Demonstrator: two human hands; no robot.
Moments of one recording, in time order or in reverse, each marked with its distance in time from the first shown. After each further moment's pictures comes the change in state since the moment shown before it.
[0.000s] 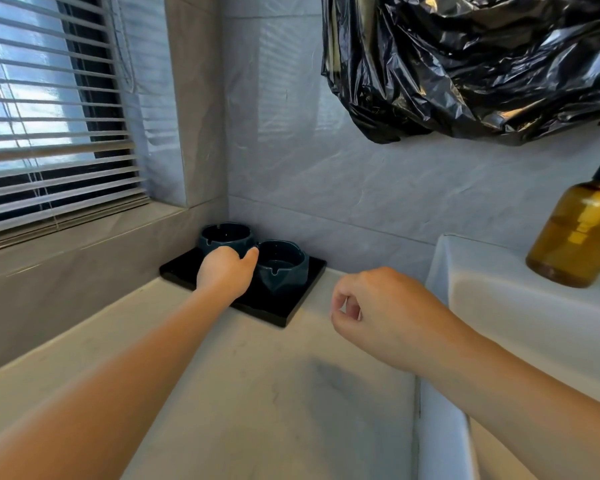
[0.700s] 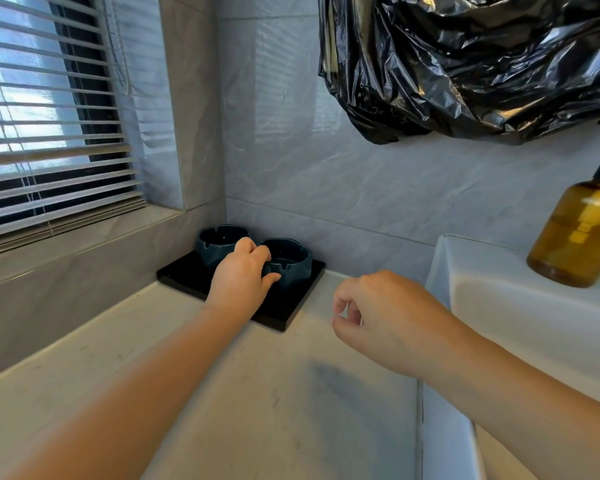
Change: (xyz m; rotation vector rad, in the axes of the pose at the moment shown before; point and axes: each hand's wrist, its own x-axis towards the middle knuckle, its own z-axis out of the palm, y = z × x) left_hand -0.011 -0.003 0.018 0.311 0.151 0.549; right_hand 0.002 0.001 0.002 -0.050 -0.016 -0.011
